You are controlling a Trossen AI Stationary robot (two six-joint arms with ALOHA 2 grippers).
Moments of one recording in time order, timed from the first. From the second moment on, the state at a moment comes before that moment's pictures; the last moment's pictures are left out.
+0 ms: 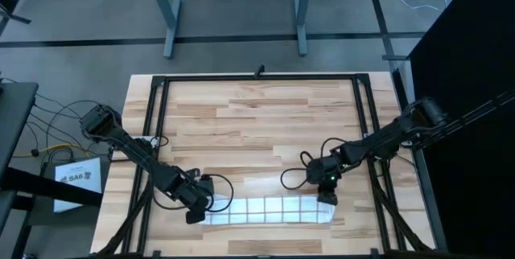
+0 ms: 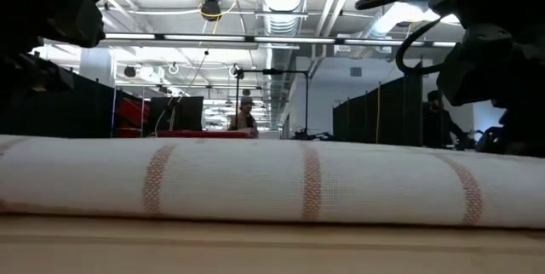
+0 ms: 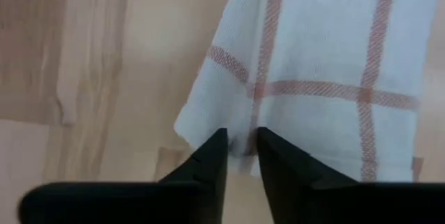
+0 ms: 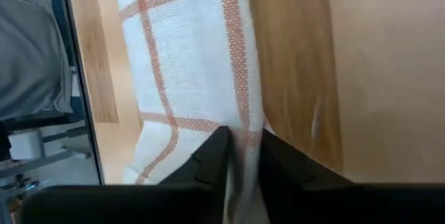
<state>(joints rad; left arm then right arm) -0.65 1.51 0.81 -0.58 -0.10 -0.84 0.34 1.45 0.55 -0.16 -0.47 0.65</state>
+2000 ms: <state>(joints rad) -0.90 1.96 0.53 0.64 -1.03 -0.87 0.87 2.00 0.44 0.87 0.84 0.73</state>
